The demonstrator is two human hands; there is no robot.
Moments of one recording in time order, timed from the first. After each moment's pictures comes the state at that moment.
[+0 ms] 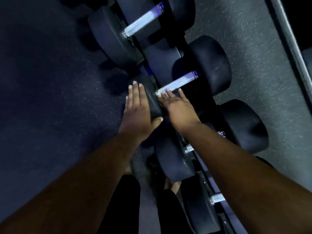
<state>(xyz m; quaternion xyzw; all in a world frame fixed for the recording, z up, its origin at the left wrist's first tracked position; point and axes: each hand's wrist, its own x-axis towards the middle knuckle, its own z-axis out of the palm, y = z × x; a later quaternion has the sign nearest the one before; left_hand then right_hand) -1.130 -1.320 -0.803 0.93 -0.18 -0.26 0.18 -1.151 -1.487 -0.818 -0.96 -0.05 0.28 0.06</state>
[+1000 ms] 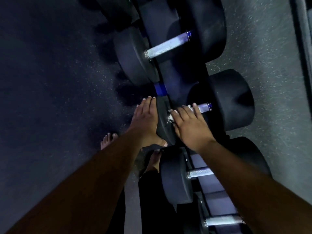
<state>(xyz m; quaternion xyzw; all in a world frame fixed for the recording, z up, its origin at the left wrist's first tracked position) -1.279 -1.357 -0.804 0.86 -0.16 -0.44 0.19 -1.341 -1.548 -0.824 -0.94 -0.11 0.31 -0.03</state>
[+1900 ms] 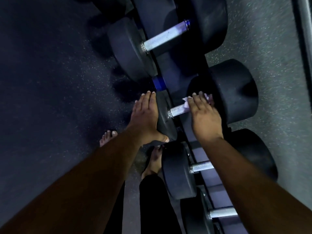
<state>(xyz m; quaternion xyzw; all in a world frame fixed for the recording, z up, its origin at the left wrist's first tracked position) -1.280 -1.354 -0.804 0.86 -0.15 -0.43 0.21 -1.346 -1.560 -0.827 -0.97 0.03 0.22 -0.05</state>
